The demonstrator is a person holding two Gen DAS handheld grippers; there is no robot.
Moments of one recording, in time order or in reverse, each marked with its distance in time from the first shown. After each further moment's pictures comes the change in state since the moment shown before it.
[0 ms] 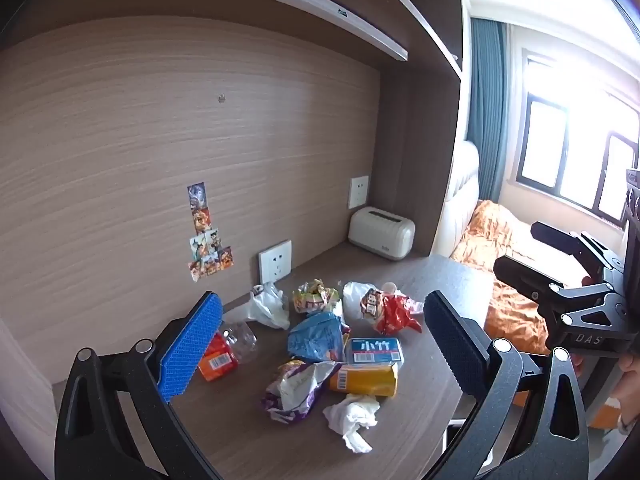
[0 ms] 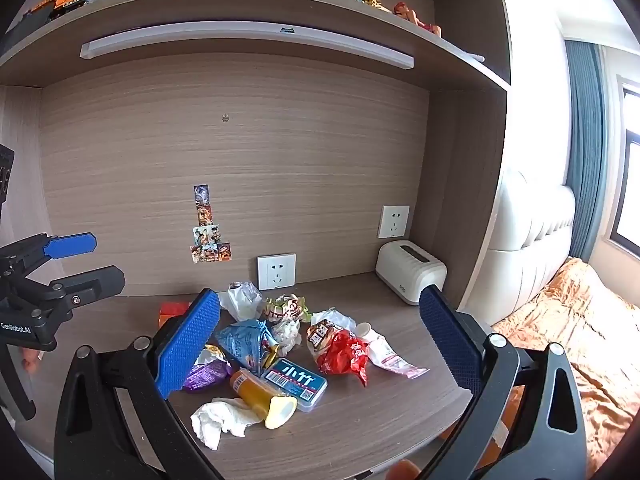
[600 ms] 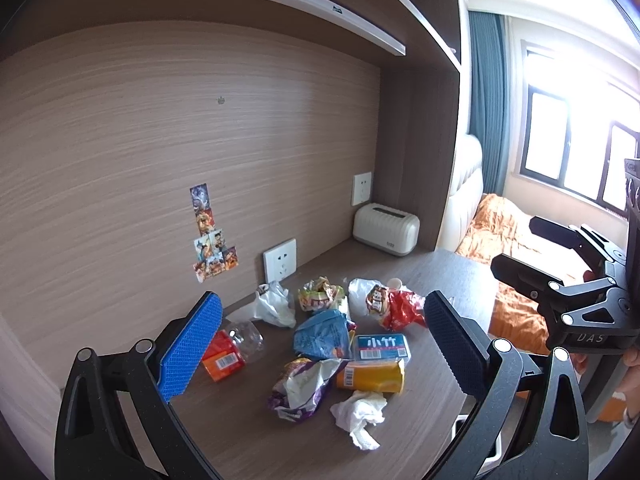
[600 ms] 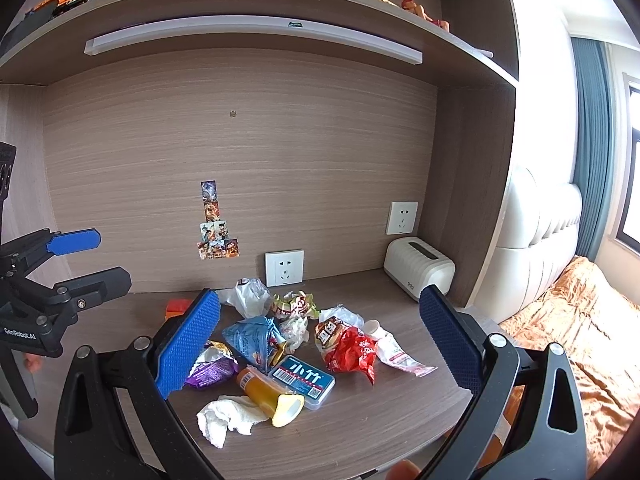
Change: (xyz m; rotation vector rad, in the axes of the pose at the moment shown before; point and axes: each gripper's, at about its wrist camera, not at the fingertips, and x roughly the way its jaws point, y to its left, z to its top) left arm 0.001 -0.001 0.000 0.027 0.012 0.021; right arm 0.005 0.004 -0.002 -0.006 0.013 0.023
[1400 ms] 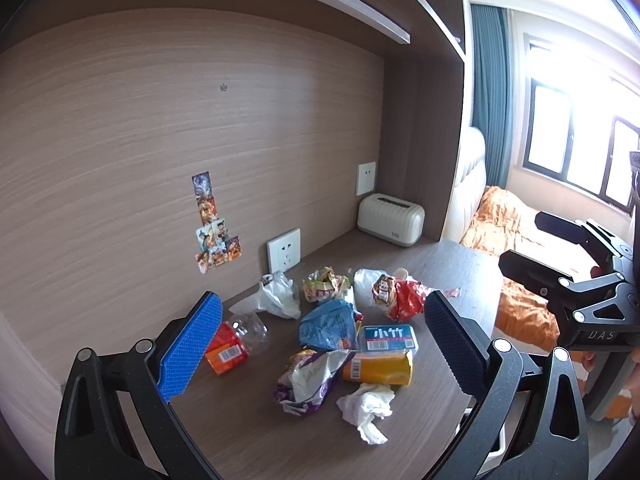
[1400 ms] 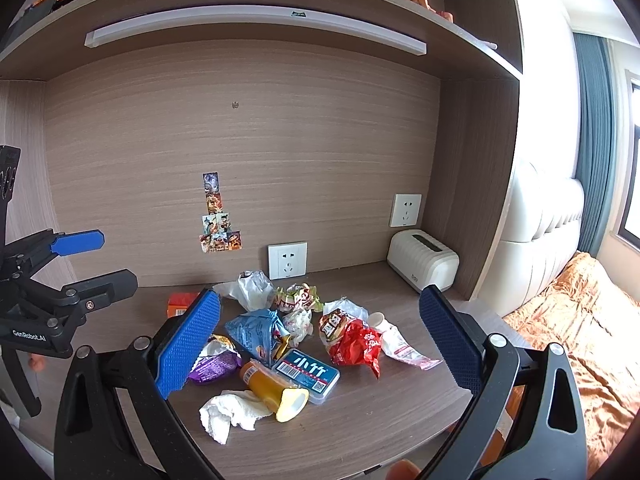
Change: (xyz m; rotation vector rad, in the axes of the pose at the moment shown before) left arm 0.008 0.005 -0.009 0.006 0.026 0.008; right arm 0.002 0.006 -0.007 -0.002 0.027 0.007
